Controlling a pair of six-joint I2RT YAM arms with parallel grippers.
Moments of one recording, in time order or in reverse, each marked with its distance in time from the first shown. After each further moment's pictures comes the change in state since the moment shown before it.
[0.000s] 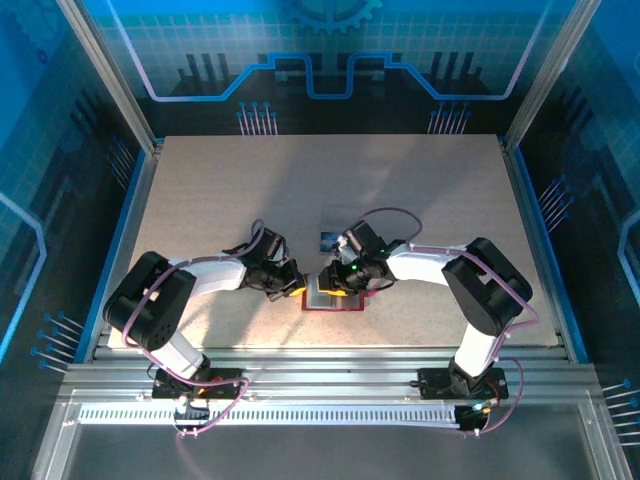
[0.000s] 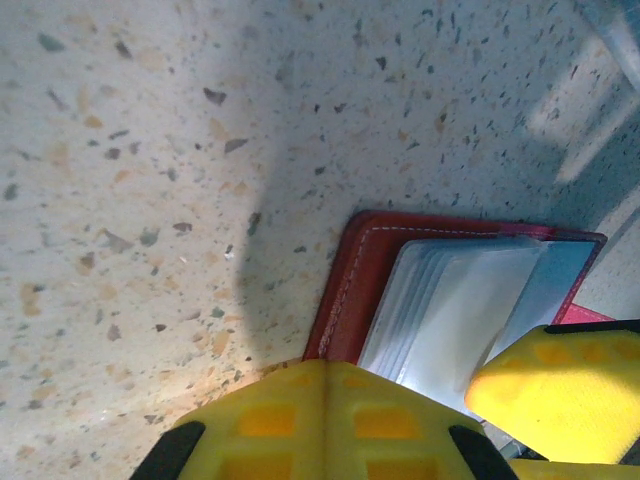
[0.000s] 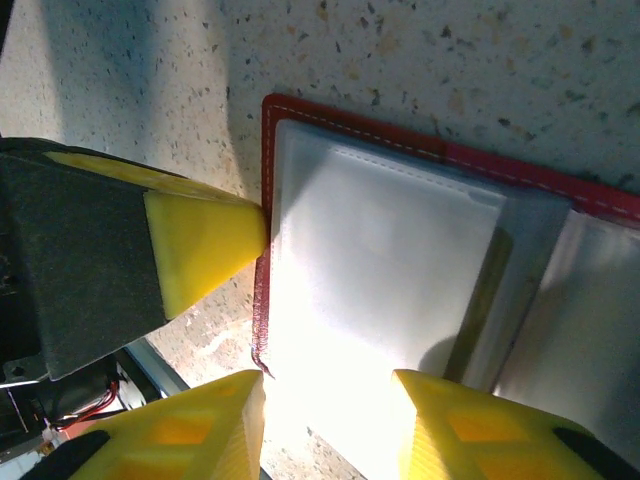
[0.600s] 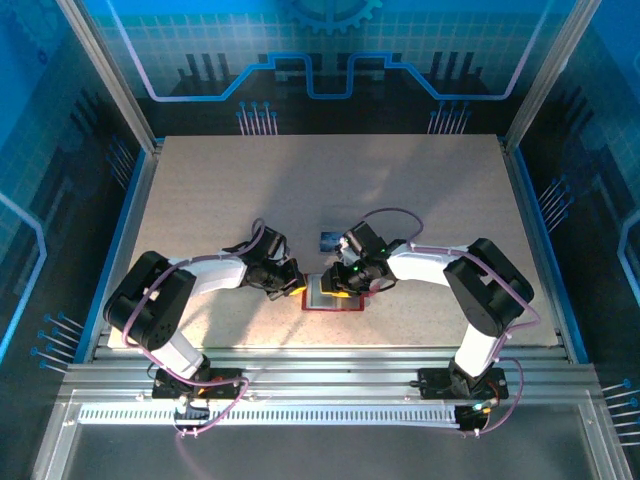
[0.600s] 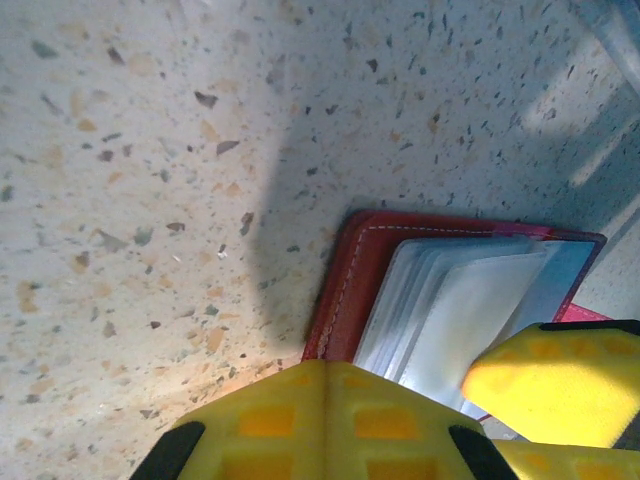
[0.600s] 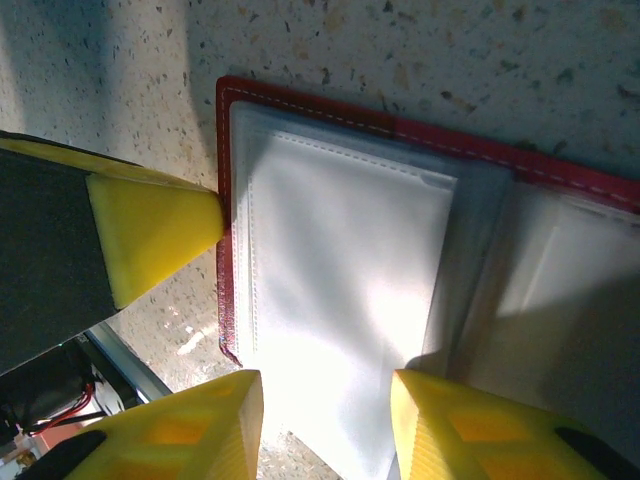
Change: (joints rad) left arm 0.000 0.005 0.018 -0.027 -0.001 0.011; right arm 0.000 -0.010 0.001 -0.055 0.035 -0.019
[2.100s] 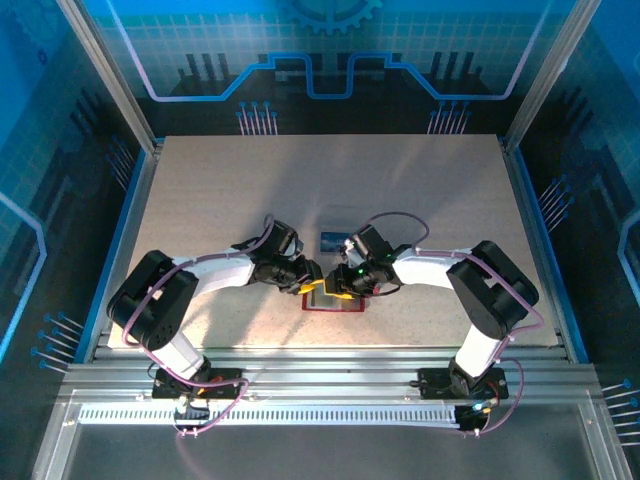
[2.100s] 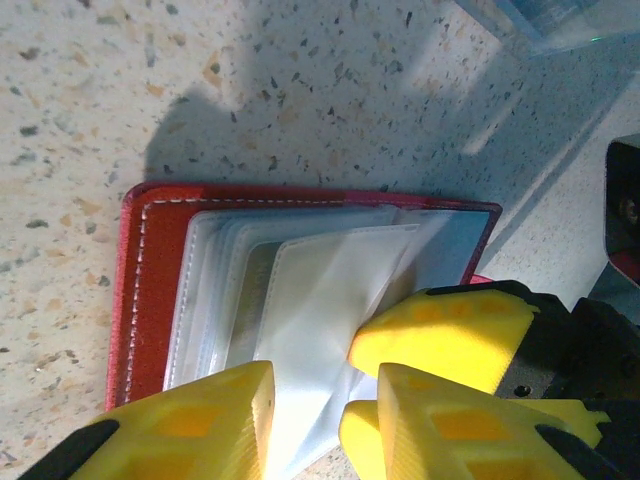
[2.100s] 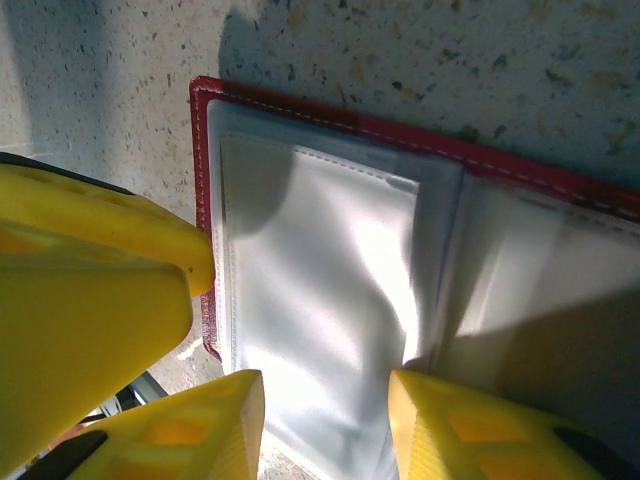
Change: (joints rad) left arm -0.071 0.010 0.072 0.023 0.038 -0.072; right arm -0.021 -0.025 -0.073 0.084 -0.012 0.009
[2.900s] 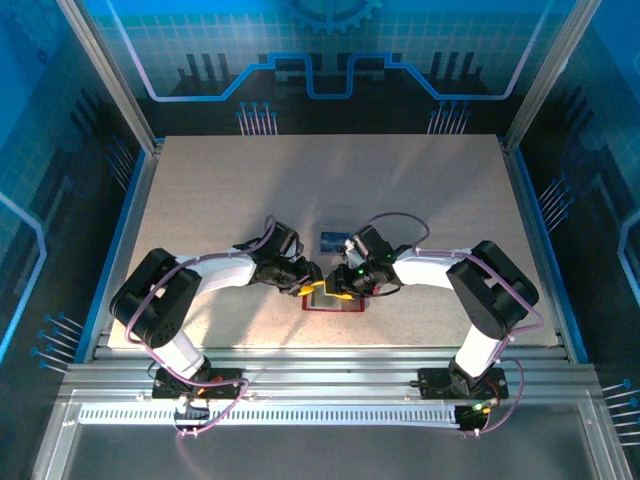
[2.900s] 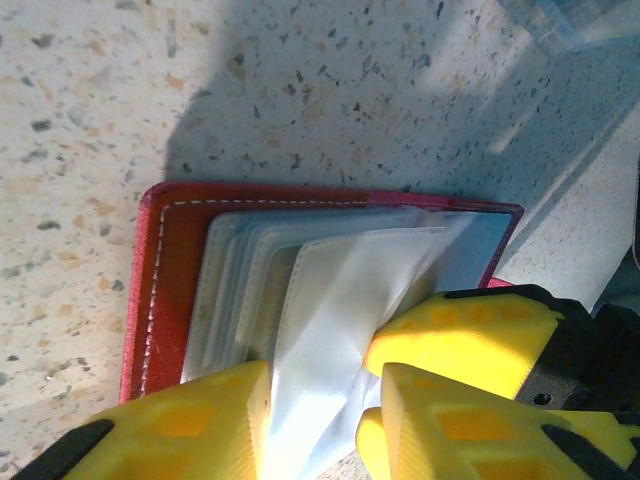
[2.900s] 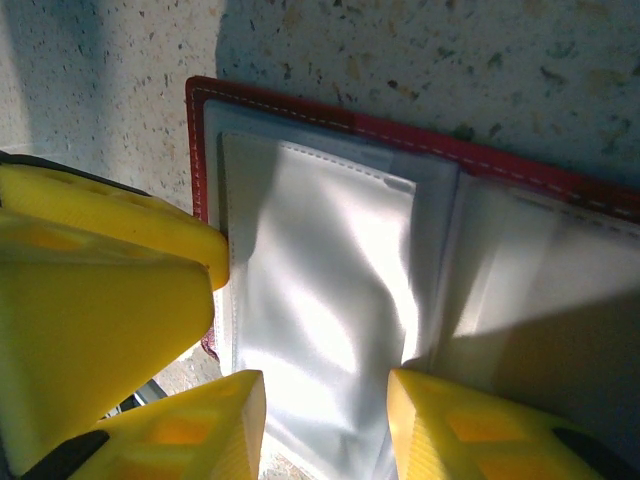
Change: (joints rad) left arm -0.004 0.020 0.000 -0.001 0.000 0.000; right arm 0.000 0.000 -0.006 0.008 -0.001 0.004
